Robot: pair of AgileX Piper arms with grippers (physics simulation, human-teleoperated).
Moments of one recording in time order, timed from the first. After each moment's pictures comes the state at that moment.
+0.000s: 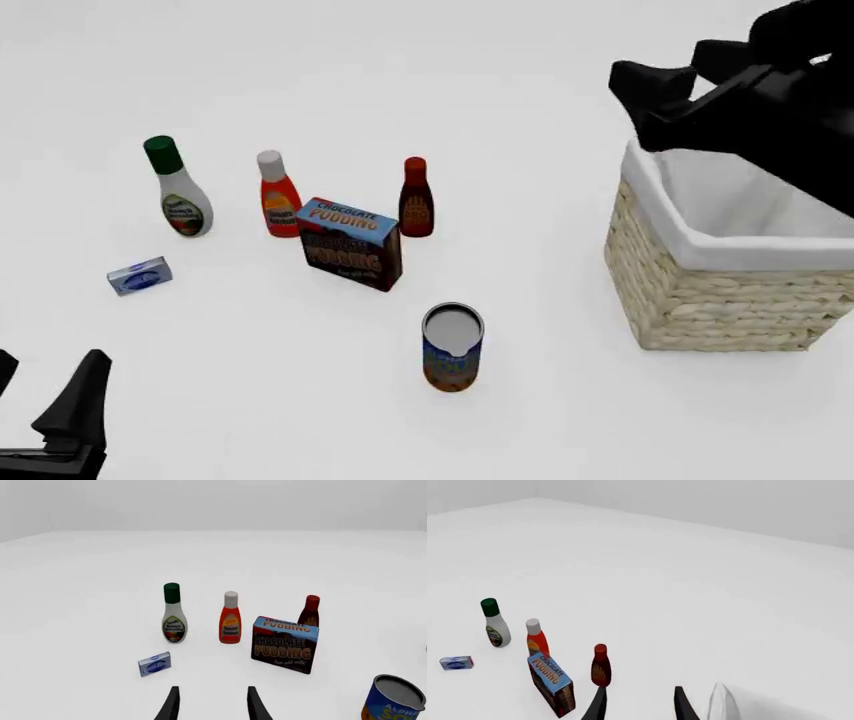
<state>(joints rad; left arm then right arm) 0.00 0.01 0.00 0.00 0.00 0.35 1.00 -0.97 0.10 -0.08</state>
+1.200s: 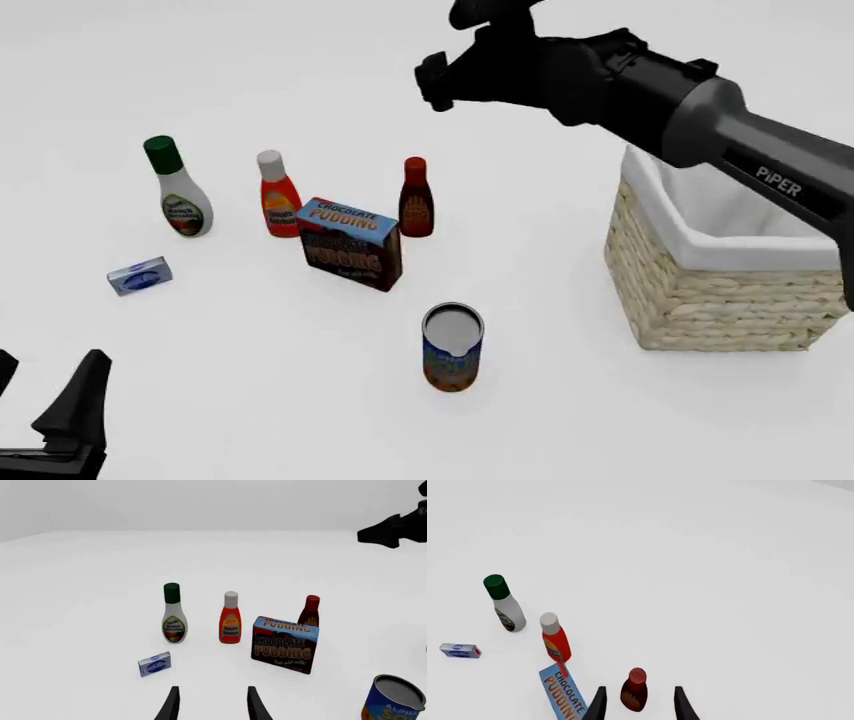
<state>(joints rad) 0.00 0.01 0.00 0.00 0.00 0.50 1.83 -1.73 0.28 -0.10</state>
